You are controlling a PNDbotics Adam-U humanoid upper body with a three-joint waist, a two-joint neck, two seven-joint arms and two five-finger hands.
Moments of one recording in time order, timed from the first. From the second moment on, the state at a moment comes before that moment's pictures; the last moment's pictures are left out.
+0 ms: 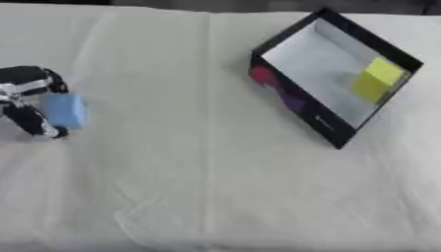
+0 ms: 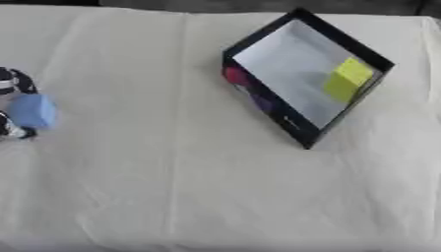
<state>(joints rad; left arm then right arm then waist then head) -0.78 0.74 -0.44 -1.20 -0.68 -0.02 -0.59 -0.25 -0.96 -0.20 -1.61 -0.50 0.11 -0.17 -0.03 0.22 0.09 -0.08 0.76</state>
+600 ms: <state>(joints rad) -0.78 0.76 -0.44 -1.27 -0.63 0.01 -0.61 -0.24 -0.96 -0.19 -1.61 -0.50 0.12 -0.17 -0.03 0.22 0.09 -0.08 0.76</state>
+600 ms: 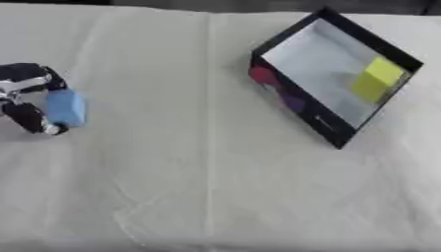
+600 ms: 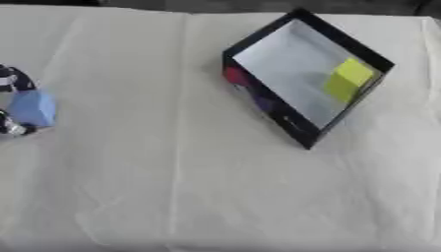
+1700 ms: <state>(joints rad) -0.84 0.62 -0.41 -1.46 -0.49 0.07 -0.47 -0.33 -0.97 -0.12 -1.70 -0.42 0.13 -0.10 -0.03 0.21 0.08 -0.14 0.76</state>
